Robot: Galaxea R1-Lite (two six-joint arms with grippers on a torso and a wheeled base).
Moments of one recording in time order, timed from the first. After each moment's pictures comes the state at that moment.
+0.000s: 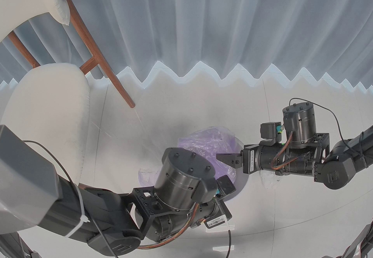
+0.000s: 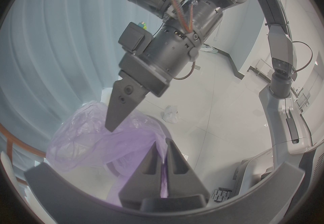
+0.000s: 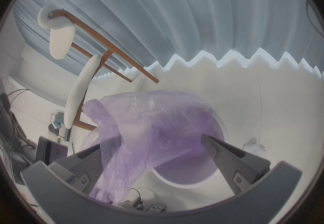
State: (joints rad) left arm -0.98 1.92 -0.84 -0.61 0.13 0.40; right arm 0.60 1.80 -0.81 -0.49 0.11 0.23
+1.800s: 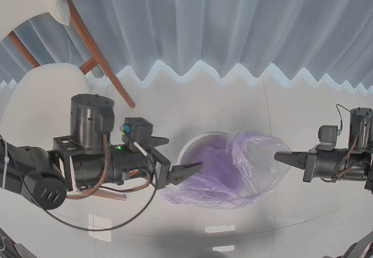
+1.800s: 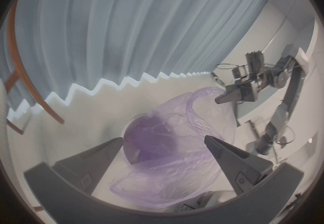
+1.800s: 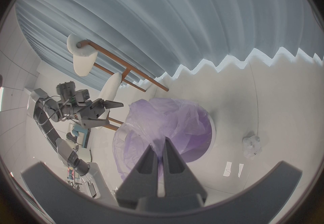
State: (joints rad) left arm -0.65 1.67 -0.78 -0.53 -0.21 0.02; right arm 0.39 1.42 -0.52 -0.49 0.42 0.23
